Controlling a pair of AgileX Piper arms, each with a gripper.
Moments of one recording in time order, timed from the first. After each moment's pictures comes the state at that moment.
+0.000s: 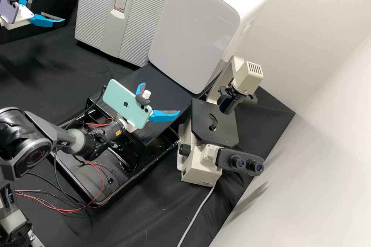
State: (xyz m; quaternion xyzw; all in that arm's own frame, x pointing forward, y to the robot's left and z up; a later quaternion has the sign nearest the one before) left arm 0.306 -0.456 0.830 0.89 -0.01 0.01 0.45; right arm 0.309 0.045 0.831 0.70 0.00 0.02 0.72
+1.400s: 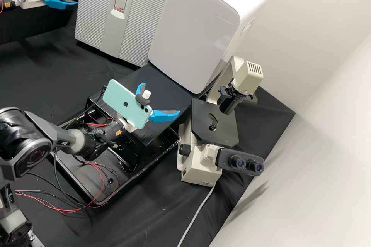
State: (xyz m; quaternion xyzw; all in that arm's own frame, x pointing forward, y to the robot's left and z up) left arm 0.414 -0.416 0.894 0.87 -0.09 -0.08 0.47; right arm 0.309 0.045 0.831 0.70 0.00 0.02 0.72
